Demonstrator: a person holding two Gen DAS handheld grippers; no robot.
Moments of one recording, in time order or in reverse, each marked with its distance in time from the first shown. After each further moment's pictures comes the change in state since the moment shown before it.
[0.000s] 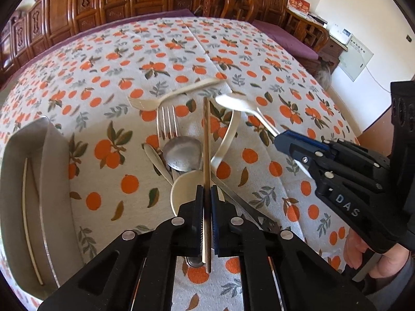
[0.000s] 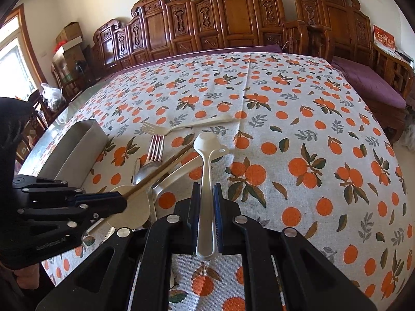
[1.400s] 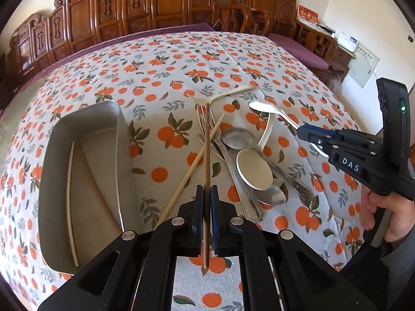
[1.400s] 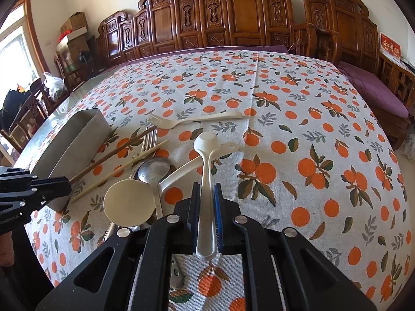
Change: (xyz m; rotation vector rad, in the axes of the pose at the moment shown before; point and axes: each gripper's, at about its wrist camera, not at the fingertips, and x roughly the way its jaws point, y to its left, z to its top) left arm -0.048 0.045 -0.037 -0.007 -0.072 0.087; right arm 0.007 0.011 -0.003 -0.047 0.022 -0.006
